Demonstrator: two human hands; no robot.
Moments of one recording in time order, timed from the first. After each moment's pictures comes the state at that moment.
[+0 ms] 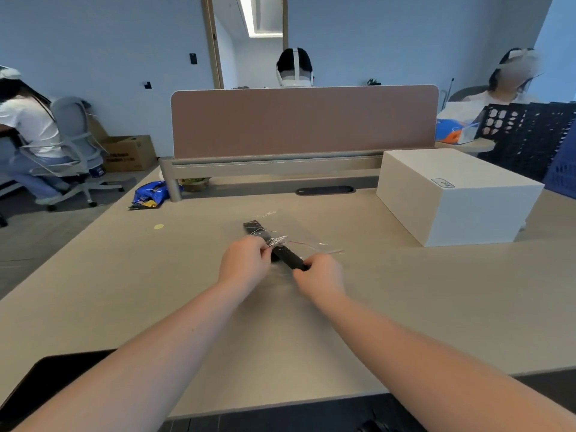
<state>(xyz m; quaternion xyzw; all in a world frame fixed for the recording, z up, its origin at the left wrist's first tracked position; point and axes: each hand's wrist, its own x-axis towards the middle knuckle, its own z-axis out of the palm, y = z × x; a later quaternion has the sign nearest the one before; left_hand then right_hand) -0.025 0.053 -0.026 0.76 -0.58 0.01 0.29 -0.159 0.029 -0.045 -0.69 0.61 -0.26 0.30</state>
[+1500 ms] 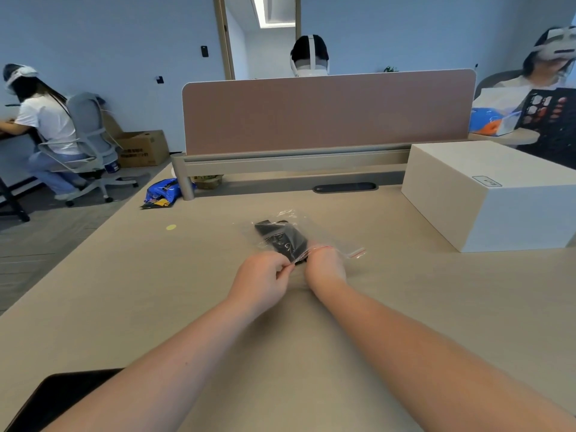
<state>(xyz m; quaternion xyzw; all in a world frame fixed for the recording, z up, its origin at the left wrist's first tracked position) -0.009 0.059 -0.042 0.69 -0.66 -0.01 0.31 -0.109 -0.035 -0.060 -0.81 0.56 -0.14 0.11</state>
